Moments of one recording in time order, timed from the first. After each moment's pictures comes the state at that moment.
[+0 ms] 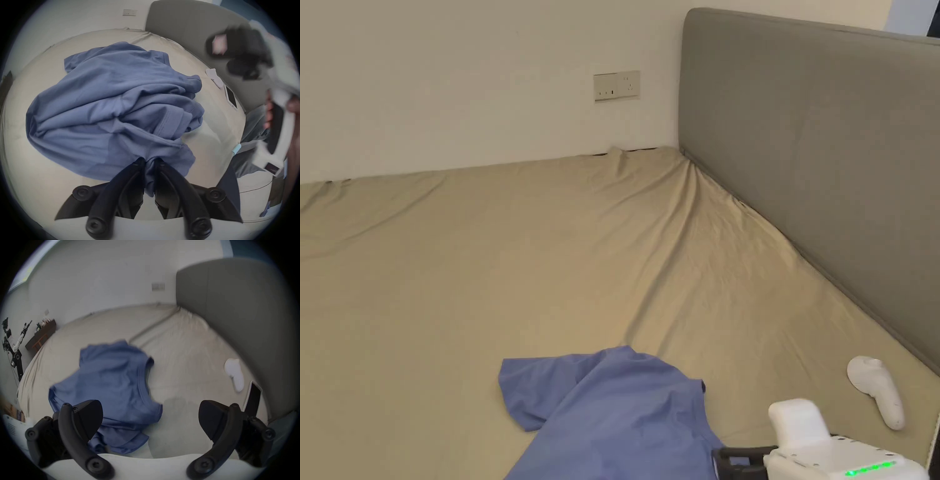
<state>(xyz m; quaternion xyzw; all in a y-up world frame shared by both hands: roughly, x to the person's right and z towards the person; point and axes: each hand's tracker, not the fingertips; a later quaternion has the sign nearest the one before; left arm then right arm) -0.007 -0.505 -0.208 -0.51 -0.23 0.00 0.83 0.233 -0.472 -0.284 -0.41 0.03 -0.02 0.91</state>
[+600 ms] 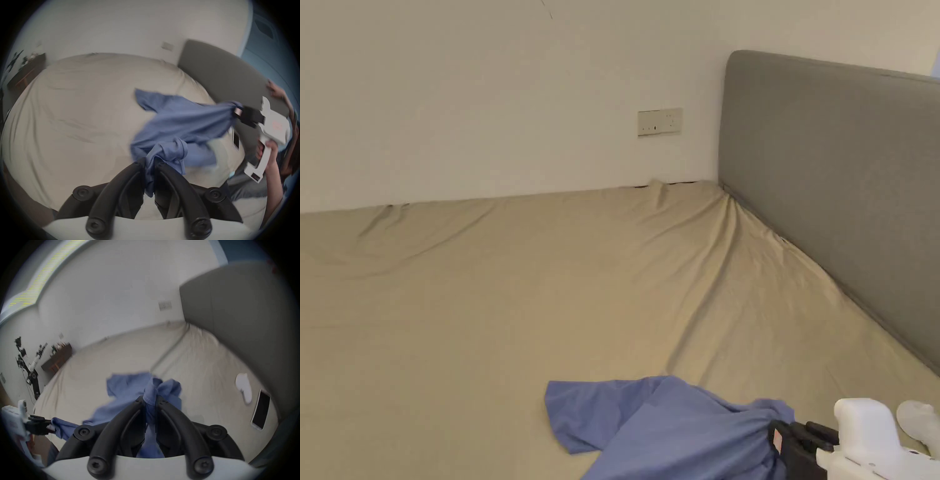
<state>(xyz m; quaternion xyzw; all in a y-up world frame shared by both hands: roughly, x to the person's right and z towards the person) -0.187 -0.386 -0.186 -0.40 -0.10 0.09 0.91 0.230 -0.365 -0.231 -0.24 0.08 -0.10 0.96</state>
